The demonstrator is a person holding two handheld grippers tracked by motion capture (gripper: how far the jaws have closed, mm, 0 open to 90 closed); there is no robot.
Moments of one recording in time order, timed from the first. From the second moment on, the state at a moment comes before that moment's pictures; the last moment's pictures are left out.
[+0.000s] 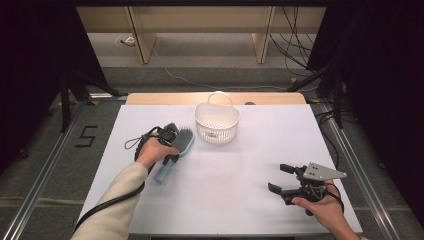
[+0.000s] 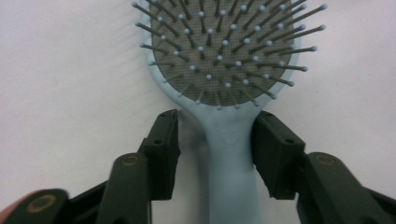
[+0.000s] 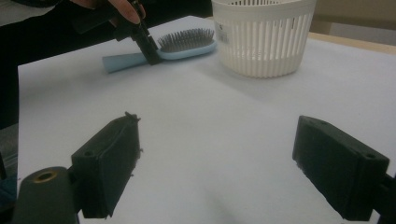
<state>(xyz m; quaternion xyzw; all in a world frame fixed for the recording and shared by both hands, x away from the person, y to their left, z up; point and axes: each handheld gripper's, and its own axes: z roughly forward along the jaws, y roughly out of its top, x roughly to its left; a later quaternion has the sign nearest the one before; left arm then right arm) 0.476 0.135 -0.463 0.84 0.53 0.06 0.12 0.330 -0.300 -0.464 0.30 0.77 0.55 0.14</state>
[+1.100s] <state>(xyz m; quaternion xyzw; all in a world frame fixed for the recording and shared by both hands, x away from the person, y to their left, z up) 0.471 0.132 -0.462 0.82 0.56 0.06 0.12 0.330 -0.300 -0.465 0.30 0.77 0.54 0.13</state>
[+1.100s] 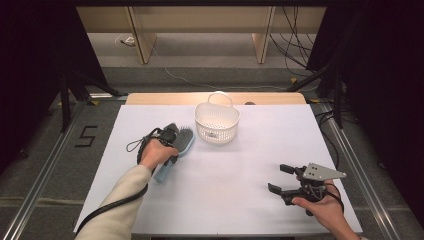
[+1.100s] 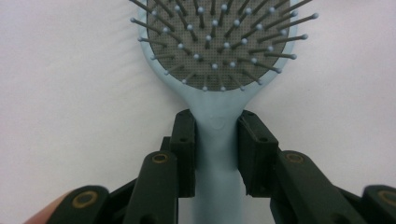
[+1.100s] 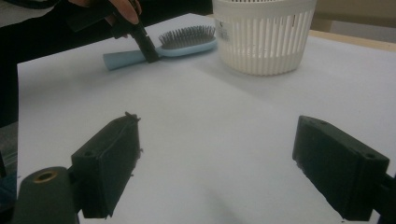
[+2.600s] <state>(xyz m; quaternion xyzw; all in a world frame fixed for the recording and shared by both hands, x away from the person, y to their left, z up) 0.441 0.164 -0.450 0.78 0.56 0.12 0.25 0.330 -0.301 -0.465 0.30 0.77 0.54 0.13</state>
